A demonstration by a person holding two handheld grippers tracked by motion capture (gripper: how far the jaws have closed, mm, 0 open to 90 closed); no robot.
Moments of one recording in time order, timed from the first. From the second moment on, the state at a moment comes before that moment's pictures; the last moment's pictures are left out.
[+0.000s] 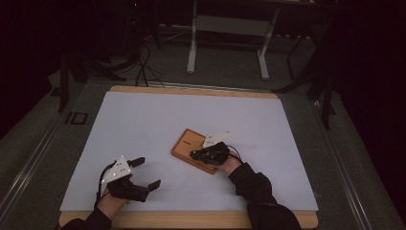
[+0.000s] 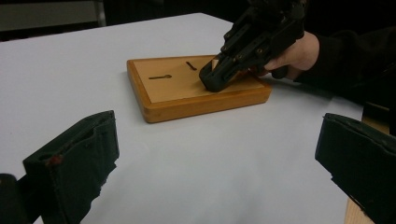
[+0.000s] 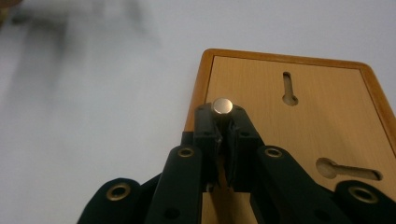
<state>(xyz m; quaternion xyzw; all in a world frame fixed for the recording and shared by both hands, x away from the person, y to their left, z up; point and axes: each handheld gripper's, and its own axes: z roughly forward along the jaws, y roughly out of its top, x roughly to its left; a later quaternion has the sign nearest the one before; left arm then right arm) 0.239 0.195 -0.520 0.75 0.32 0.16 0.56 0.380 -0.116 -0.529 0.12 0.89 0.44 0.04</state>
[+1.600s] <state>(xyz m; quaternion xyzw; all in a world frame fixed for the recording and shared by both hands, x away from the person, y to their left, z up) 0.355 0.154 -0.534 0.84 0.37 0.16 0.37 0.310 -0.220 -0.484 0.20 0.81 0.55 0.07</state>
